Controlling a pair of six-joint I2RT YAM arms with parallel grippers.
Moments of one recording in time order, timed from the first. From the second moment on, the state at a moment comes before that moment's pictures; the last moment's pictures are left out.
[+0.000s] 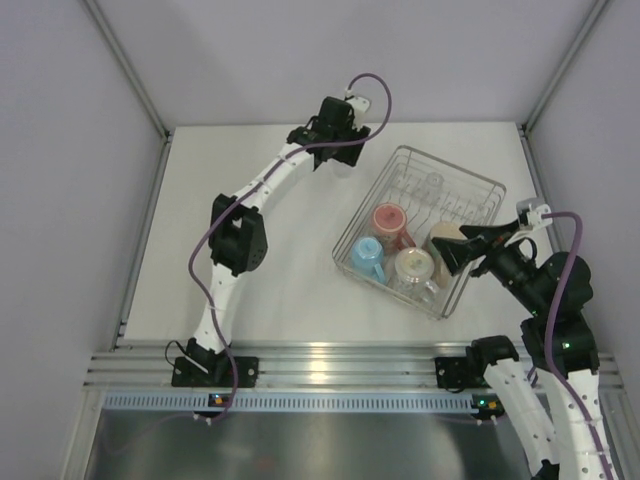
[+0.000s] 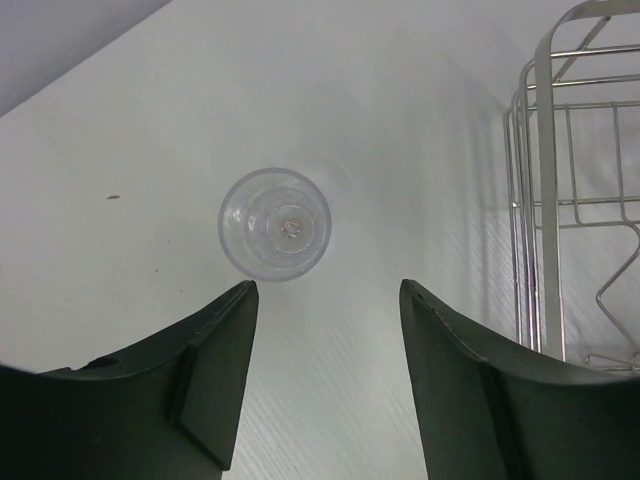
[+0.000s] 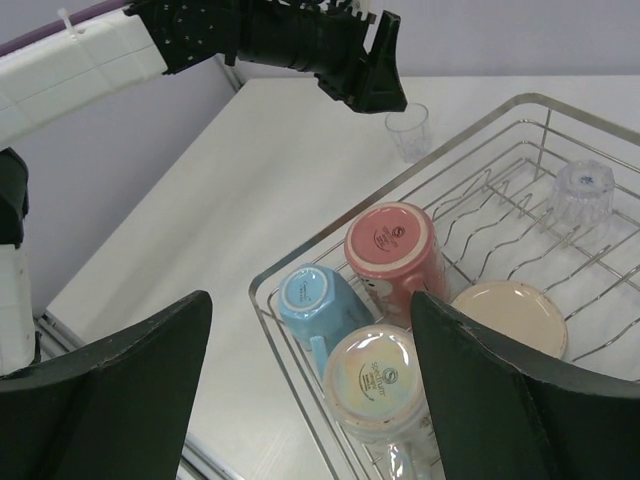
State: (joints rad) left arm -0.55 2.29 2.21 -0.55 -0.02 0.04; right arm 0.16 0.37 0.78 -0.43 -0.41 0.35
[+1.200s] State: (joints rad) left arm -0.48 2.43 2.21 -0.50 0.02 -0.03; right arm 0.16 0.40 0.78 -0.46 -0.42 0.34
